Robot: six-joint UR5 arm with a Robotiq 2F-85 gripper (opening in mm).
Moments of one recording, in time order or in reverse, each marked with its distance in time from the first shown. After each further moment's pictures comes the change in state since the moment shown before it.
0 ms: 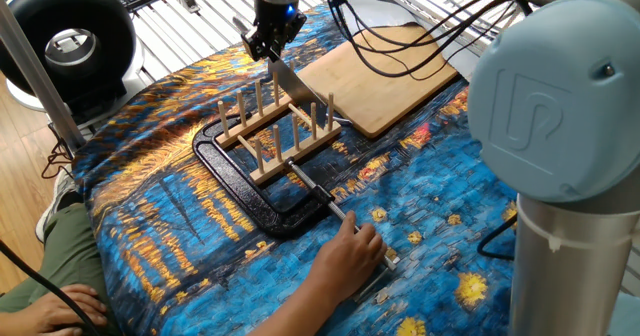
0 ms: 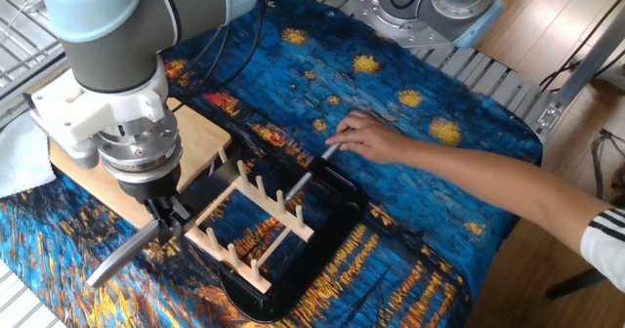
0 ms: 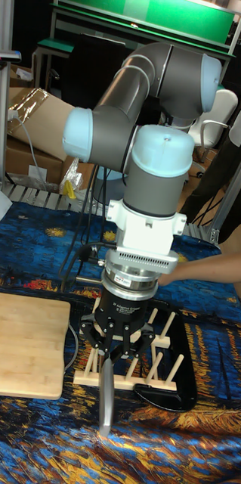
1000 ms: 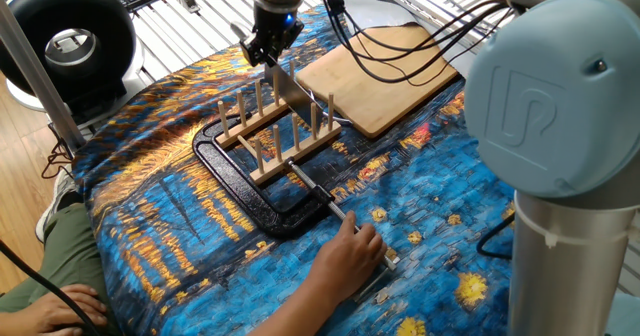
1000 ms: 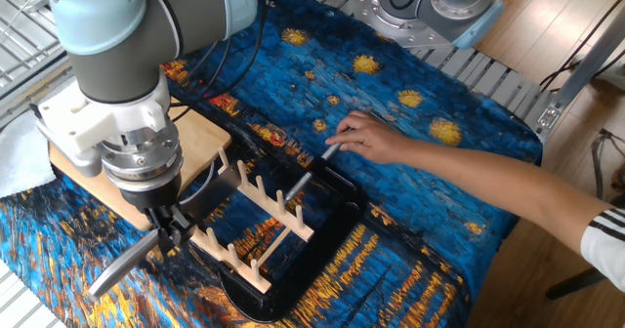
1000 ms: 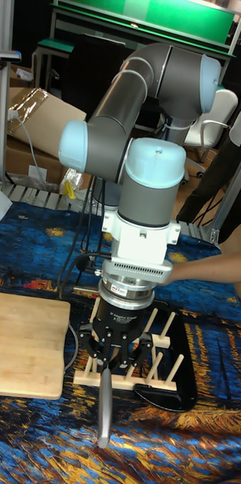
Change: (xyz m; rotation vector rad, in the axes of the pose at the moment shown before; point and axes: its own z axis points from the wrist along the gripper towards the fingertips) arm -0.004 0.001 0.014 -0.014 -0.019 0.013
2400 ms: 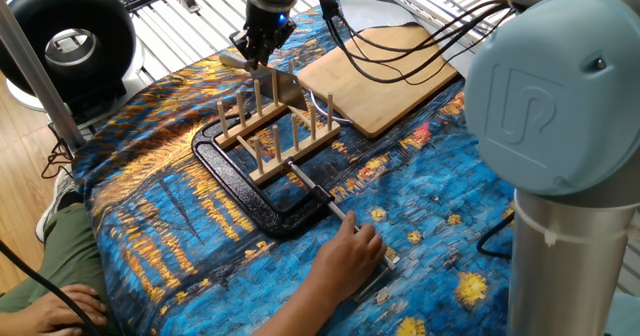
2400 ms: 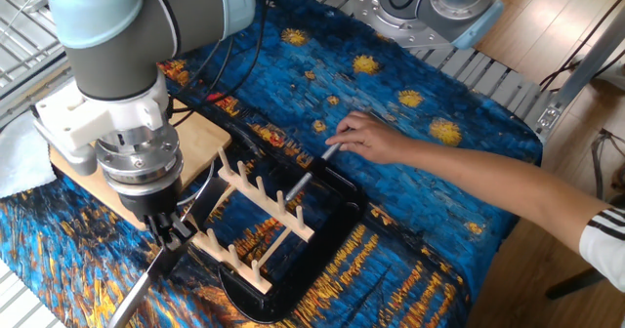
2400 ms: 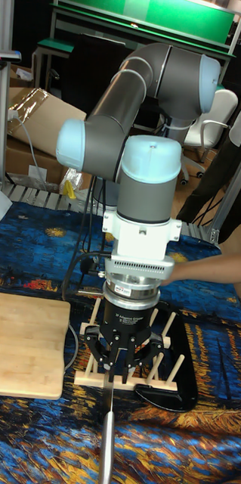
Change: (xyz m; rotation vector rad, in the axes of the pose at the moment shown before) arm -0.013 0.017 -0.010 -0.063 -0.024 0.014
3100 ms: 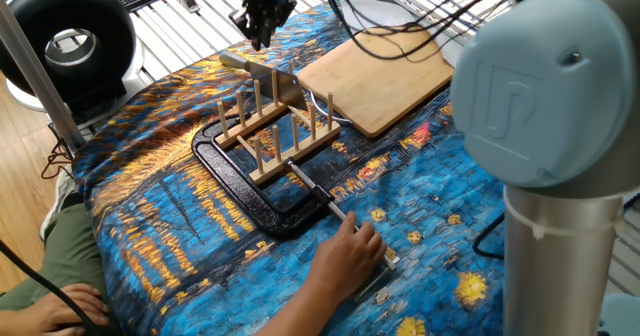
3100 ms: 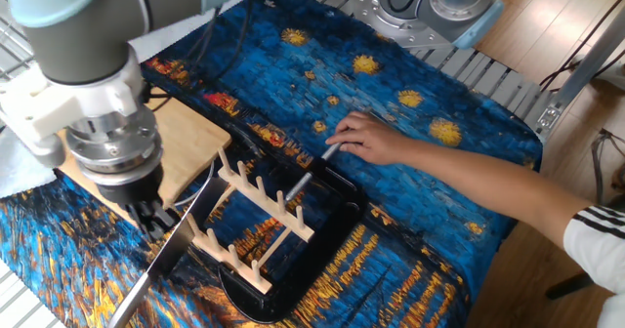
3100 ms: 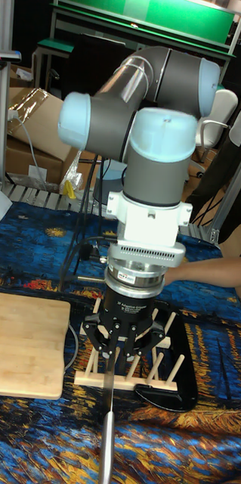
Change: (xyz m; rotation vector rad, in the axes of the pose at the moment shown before) arm -0.015 -0.010 -0.039 0.056 0.055 -0.025
